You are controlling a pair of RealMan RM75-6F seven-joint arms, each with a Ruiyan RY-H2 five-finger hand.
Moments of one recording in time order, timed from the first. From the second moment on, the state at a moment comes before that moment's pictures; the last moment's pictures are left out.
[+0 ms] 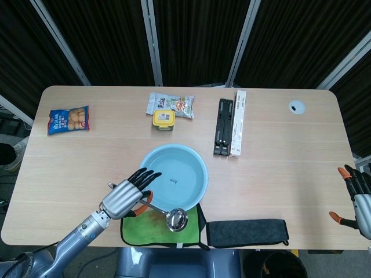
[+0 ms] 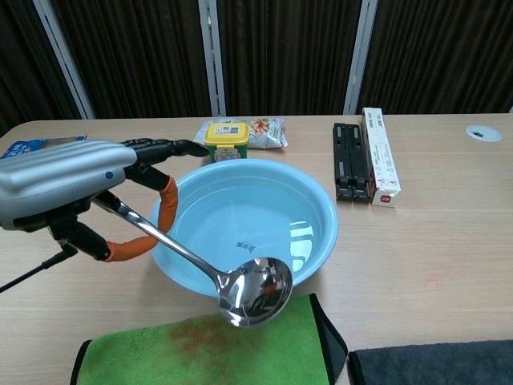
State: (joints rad) left arm -0.55 -1.42 -0.02 -1.73 1.62 1.06 0.23; right arm 0.06 -0.99 0.04 -1.57 -1.51 1.45 0.16
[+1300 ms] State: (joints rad) left arm -0.73 -1.68 -0.18 -1.29 1.38 0.96 0.33; right arm 0.04 -0.99 0.05 -1.57 -1.53 1.51 0.18
